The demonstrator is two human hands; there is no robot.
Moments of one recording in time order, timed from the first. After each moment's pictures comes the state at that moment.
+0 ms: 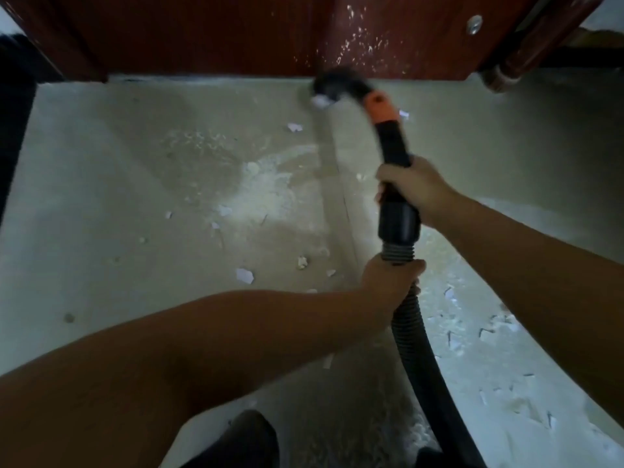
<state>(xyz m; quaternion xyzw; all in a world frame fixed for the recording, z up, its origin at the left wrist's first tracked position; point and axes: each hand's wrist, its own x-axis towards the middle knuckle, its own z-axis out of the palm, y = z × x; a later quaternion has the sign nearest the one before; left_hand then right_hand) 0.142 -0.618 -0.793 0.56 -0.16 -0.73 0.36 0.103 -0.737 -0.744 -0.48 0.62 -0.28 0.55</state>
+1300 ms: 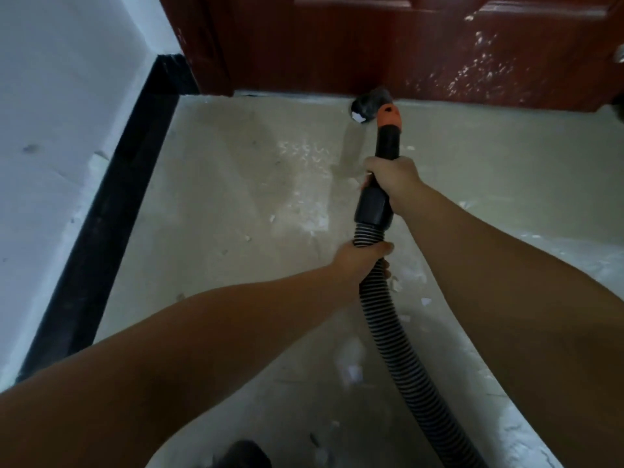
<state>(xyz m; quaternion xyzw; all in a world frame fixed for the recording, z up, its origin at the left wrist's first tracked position) 0.319 -0.622 -0.803 0.62 -0.08 -0.67 0.40 0.289 -0.755 -0.783 -0.44 0.65 -0.26 0.57</state>
